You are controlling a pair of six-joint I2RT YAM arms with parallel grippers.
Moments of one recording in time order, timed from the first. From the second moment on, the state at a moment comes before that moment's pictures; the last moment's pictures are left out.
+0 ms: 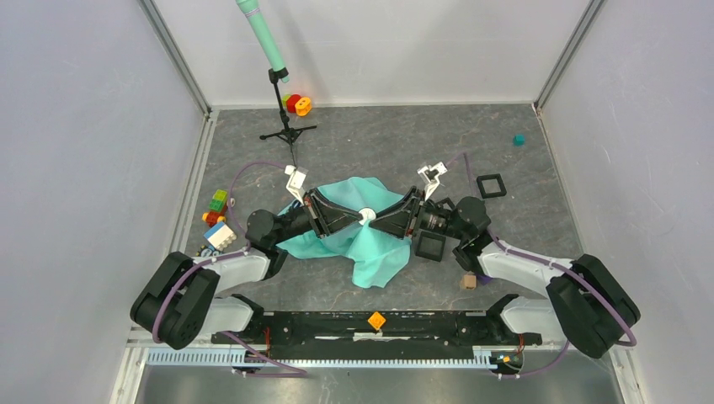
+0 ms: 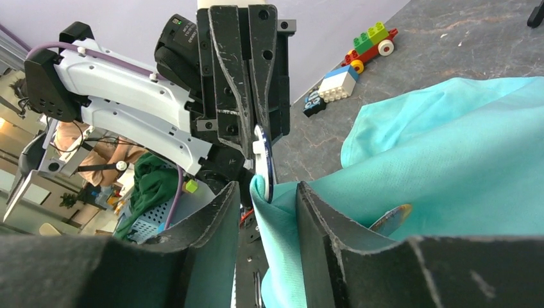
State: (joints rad) left arm -0.50 1.28 0.31 1.35 0.74 -1.03; right arm 0.62 1.24 0.42 0.99 -0.68 0.83
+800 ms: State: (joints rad) left arm -0.50 1.28 0.31 1.34 0.74 -1.03; right arm 0.63 1.30 0.44 1.05 -0.70 0.90
